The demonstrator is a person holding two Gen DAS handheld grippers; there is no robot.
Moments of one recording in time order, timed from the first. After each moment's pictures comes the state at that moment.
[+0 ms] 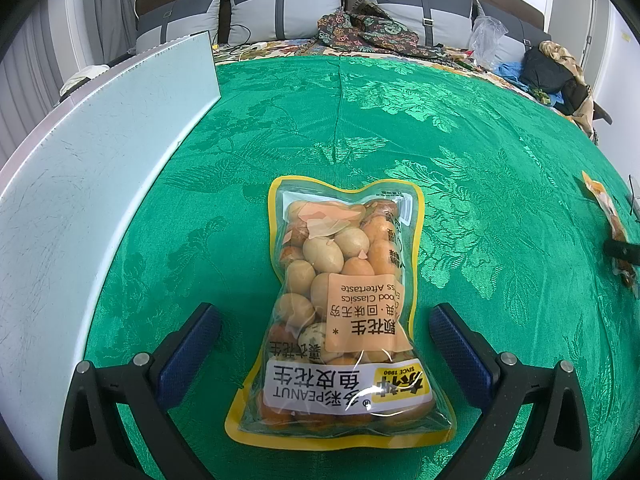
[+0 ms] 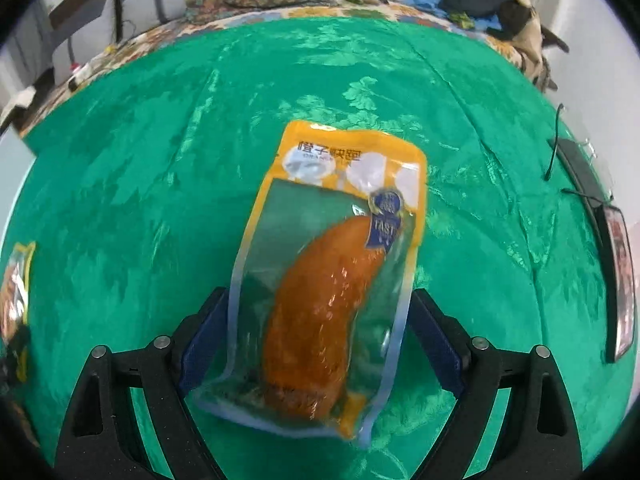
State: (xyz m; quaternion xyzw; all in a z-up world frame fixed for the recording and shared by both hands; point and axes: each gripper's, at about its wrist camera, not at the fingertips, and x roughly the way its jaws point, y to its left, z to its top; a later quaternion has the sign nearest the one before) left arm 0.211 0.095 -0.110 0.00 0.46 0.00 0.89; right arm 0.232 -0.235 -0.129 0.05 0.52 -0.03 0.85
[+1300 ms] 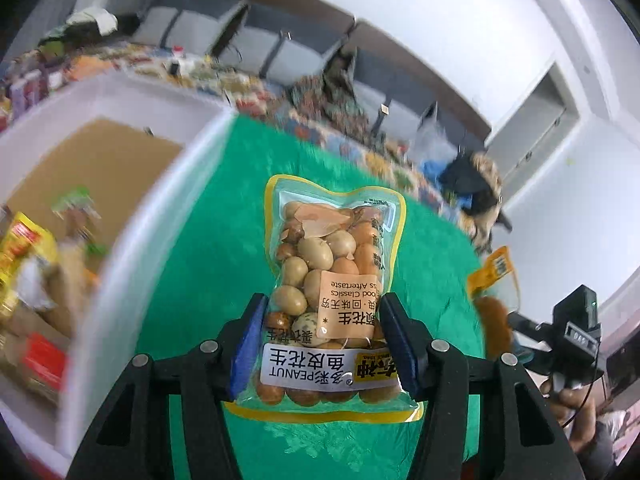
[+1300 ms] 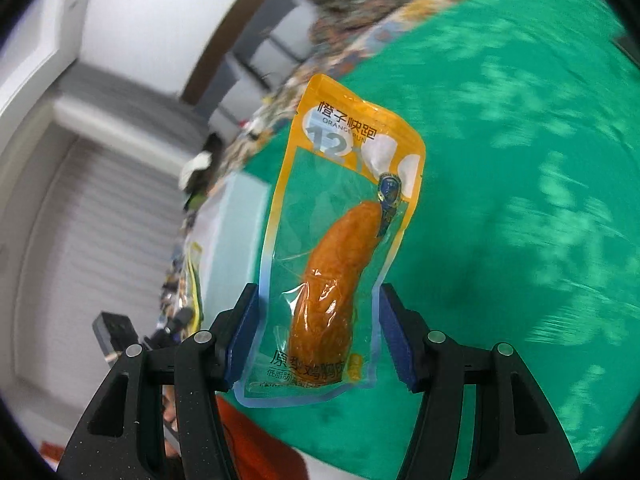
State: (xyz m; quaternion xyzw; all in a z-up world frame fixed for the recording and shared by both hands) left arm 0.113 0.197 0.054 -0.23 0.37 -0.12 0.89; right arm 0.152 -0.189 -0.017 0.34 0.45 0.26 0.79
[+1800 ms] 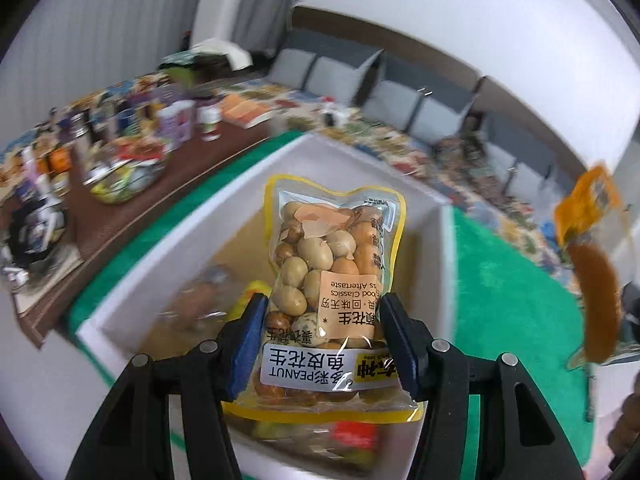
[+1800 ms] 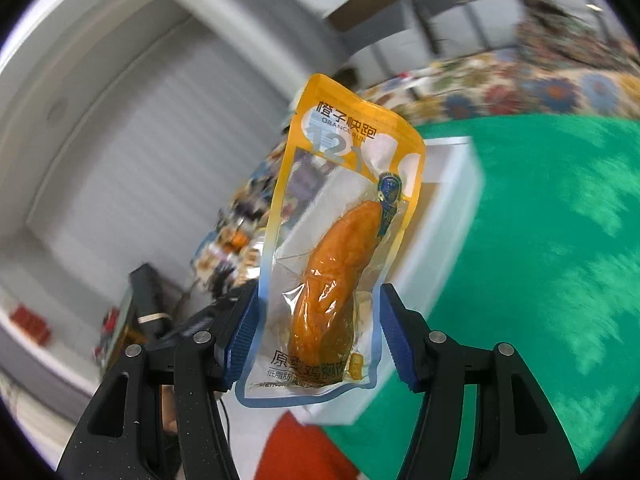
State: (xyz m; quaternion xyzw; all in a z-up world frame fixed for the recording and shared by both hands) left arm 0.082 0.413 0.061 -0.19 0.37 0.11 0.90; right arm 0.184 0.128 0.099 0.17 0.41 0.46 0.77
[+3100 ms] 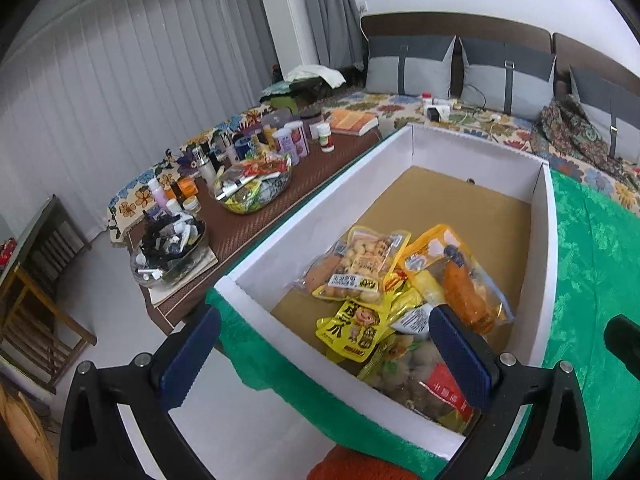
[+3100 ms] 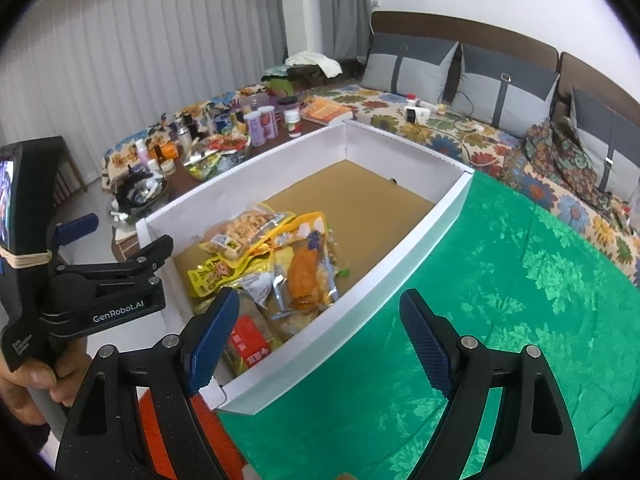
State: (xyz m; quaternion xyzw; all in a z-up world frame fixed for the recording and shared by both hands) left arm 0.025 0.362 0.054 -0.04 0.38 0.33 0.86; right arm 0.102 0.208 0.061 -0.11 0.35 0.38 0.85
